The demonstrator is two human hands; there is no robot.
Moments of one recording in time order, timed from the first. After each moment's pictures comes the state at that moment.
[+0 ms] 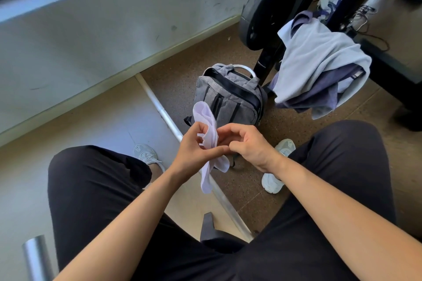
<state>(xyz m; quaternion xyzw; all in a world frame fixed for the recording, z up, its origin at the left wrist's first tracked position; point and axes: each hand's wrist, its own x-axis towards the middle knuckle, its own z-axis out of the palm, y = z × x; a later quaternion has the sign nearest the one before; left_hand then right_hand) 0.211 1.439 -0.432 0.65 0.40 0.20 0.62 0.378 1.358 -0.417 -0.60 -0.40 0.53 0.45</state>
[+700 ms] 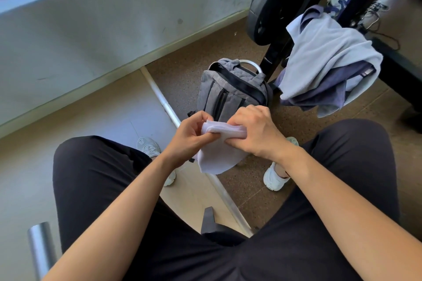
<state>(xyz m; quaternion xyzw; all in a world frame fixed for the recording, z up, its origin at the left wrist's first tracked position) 0.200 1.462 -0.426 0.65 0.30 0.20 0.67 0.398 1.371 -0.414 -0.69 -0.68 0.13 0.21</state>
